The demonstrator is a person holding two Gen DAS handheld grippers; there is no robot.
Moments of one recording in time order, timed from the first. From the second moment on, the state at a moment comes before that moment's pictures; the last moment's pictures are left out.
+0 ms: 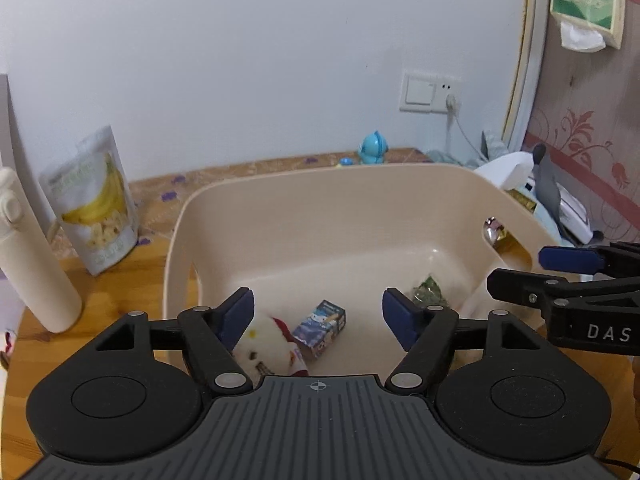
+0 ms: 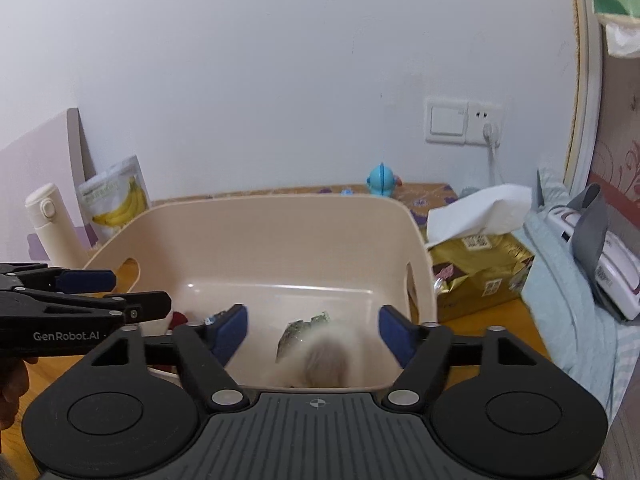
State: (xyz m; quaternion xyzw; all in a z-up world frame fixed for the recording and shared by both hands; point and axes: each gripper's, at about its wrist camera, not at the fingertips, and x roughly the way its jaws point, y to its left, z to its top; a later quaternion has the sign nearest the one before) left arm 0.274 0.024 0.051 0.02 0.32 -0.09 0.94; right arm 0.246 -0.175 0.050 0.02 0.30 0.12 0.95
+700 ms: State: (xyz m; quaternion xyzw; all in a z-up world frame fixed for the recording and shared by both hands) left arm 0.212 0.030 0.065 0.02 0.30 -0.08 0.95; right arm 0.183 -0.184 0.068 0.00 0.28 0.10 0.96
